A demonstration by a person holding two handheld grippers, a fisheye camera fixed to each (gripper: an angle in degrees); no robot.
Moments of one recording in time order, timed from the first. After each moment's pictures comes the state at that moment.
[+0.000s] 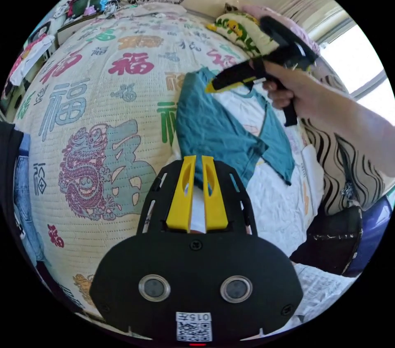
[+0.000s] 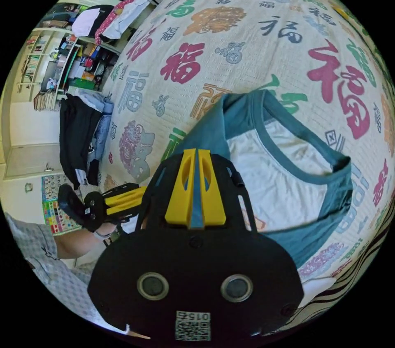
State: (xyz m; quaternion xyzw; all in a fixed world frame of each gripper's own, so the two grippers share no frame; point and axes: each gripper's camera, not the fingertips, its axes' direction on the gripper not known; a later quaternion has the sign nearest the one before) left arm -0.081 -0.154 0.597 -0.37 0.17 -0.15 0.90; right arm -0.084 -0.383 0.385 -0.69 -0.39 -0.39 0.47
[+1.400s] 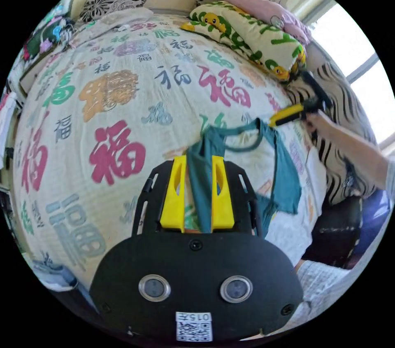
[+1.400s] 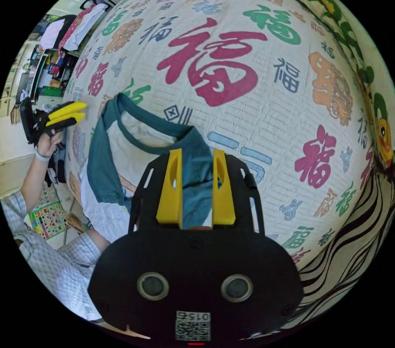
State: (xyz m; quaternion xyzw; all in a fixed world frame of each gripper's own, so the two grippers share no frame) left arm -0.113 -0.321 0.809 -0.35 0.24 -0.08 0.90; right arm 0.063 -0.504 0.531 -0.69 -0.31 -0.42 0.51
